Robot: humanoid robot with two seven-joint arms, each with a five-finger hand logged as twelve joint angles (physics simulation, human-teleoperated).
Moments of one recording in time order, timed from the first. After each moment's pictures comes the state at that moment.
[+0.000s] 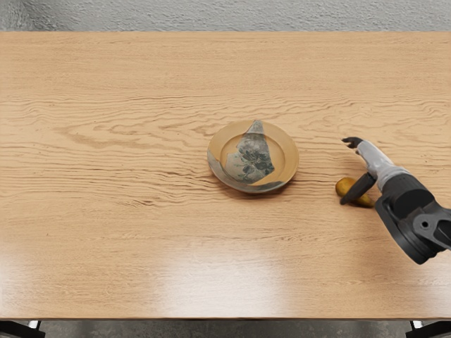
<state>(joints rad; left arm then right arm) -0.01 0.00 0.02 -0.22 0.08 0.15 0.12 0.75 -0.71 0.27 1.60 -1.10 -0.56 -0.61</state>
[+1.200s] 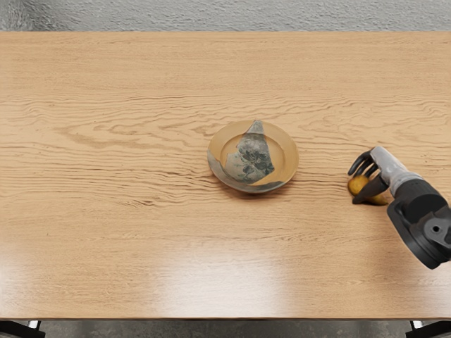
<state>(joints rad) -0.01 0.00 0.02 -0.22 0.08 0.15 0.12 0.72 -0.75 0.28 1.60 -1.10 -0.56 -0.62</state>
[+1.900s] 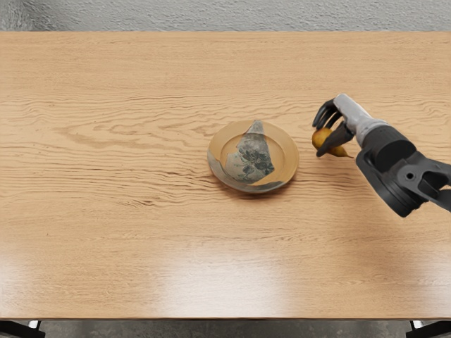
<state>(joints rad) -0.01 0.00 0.02 -0.22 0.08 0.15 0.12 0.96 -0.62 0.29 1.54 -1.04 -0.47 -0.61</state>
